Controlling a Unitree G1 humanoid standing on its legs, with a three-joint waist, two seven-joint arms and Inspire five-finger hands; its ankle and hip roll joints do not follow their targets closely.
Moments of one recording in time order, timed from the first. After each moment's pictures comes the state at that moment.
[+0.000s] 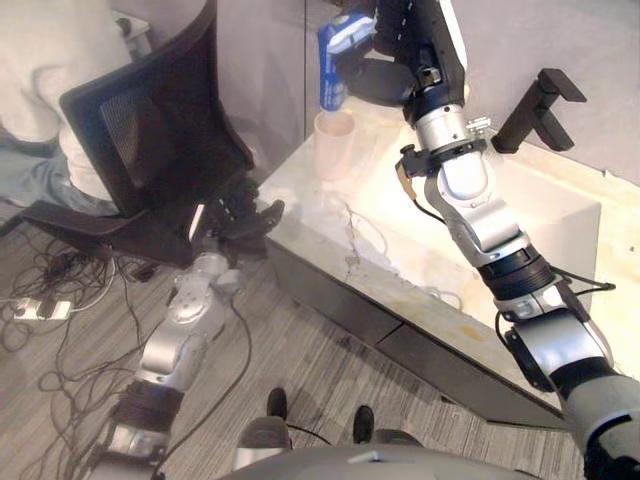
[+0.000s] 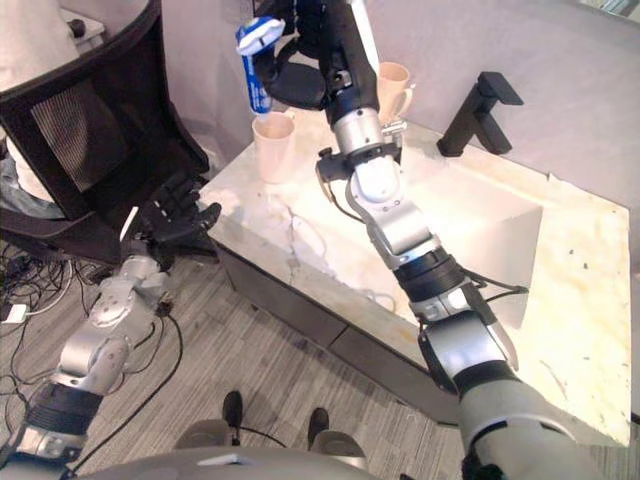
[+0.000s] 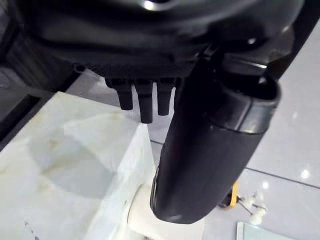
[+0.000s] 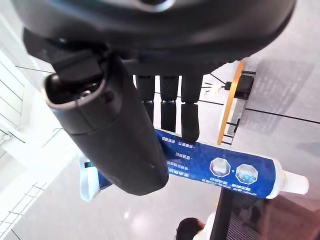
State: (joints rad) left arm -0.09 0.41 -0.14 -0.09 -0.63 0.08 0.32; right arm -0.86 -0.46 0.39 0.17 0.37 -0.18 -0.23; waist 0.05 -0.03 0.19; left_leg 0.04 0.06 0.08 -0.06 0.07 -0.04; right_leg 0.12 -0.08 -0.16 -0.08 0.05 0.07
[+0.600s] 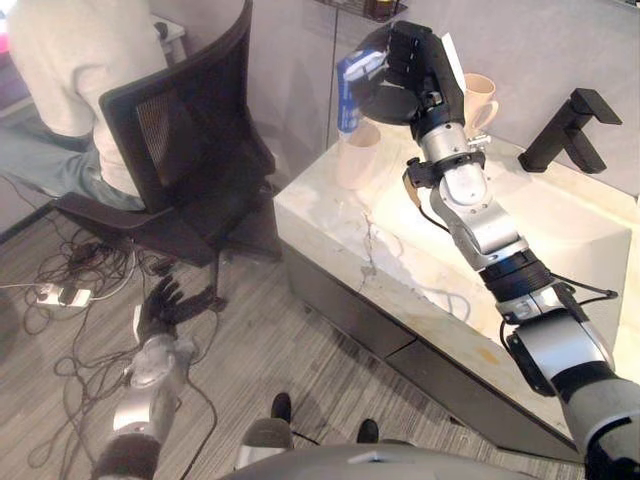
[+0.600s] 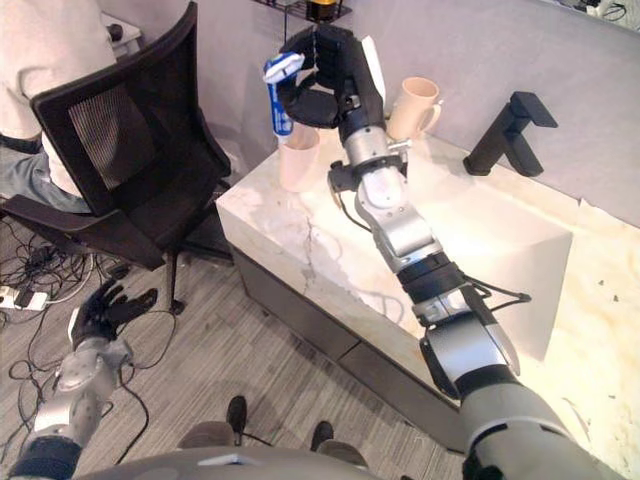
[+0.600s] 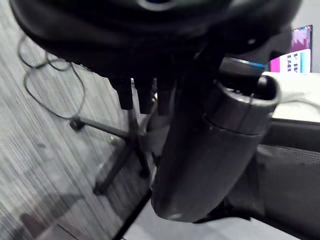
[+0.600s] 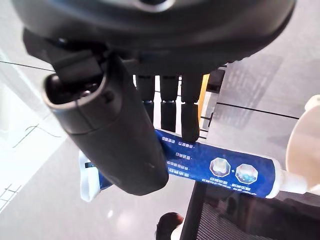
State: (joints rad) left arm 0.11 0.38 0.06 0.36 -0.54 0.04 0.36; right arm -0.84 -0.47 0.38 0.31 0.37 -0.19 -0.22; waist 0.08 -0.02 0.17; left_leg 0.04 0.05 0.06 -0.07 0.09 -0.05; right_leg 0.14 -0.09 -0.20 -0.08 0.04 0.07
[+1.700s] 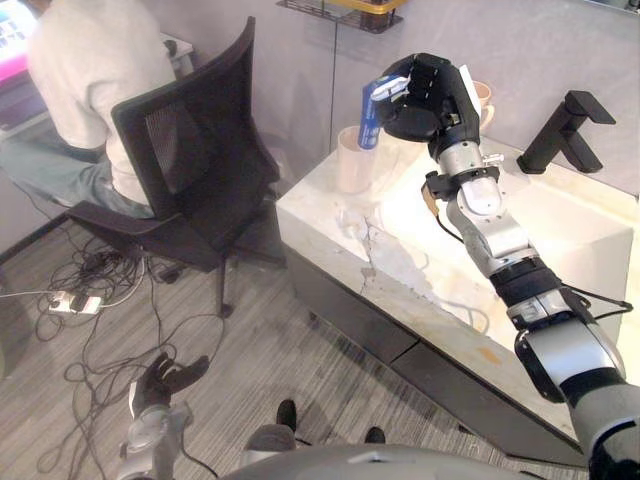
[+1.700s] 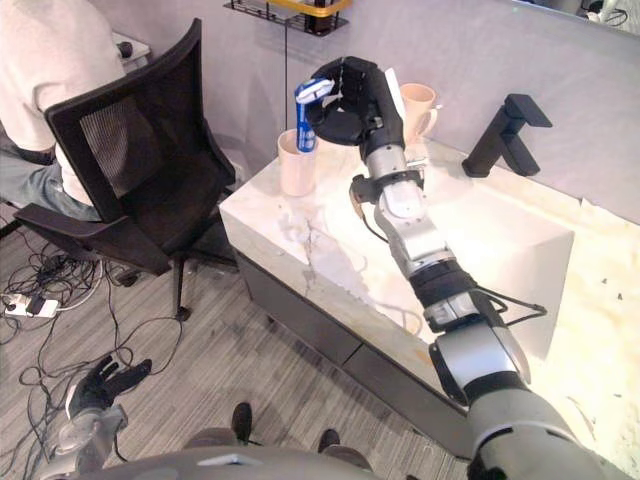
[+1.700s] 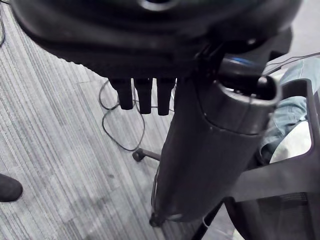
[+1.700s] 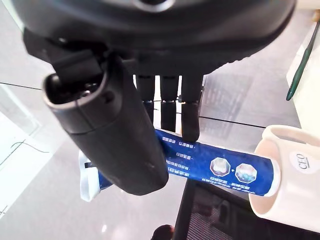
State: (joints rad) left arm 0.17 0.32 0.05 0.73 -0.54 -0.11 0.25; right arm -0.80 -0.51 0.38 0.46 0.45 -0.28 -0.16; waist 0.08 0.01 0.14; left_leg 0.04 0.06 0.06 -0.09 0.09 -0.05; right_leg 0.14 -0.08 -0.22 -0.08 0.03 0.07
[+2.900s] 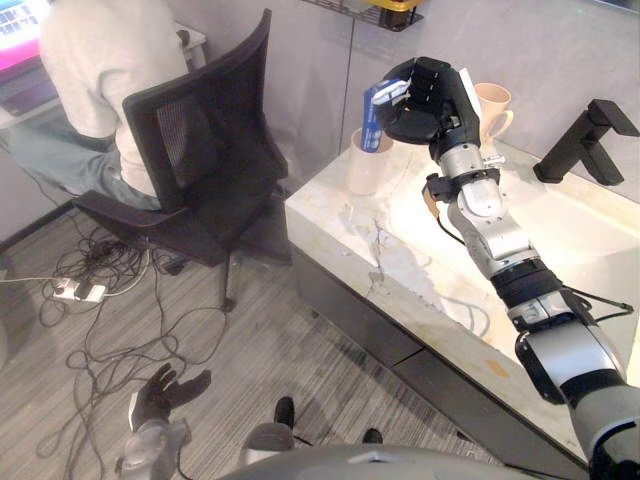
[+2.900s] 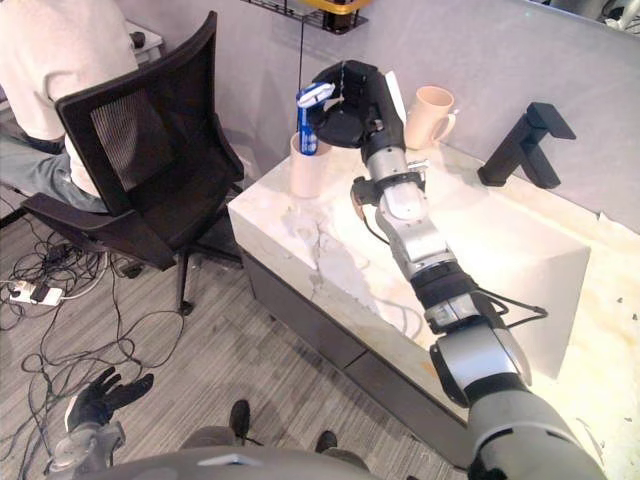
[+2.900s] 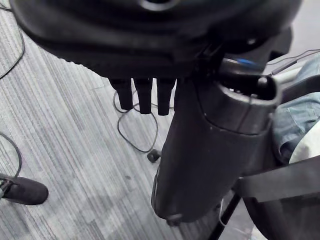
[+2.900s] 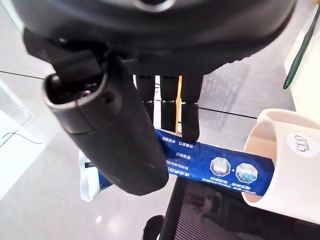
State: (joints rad) left arm 0.24 0.32 0.05 0.71 -0.46 -0.11 0.21; right arm -0.79 -0.51 0.37 0.46 0.43 -0.27 -0.16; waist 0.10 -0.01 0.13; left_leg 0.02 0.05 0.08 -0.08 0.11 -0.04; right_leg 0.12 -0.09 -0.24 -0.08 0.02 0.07
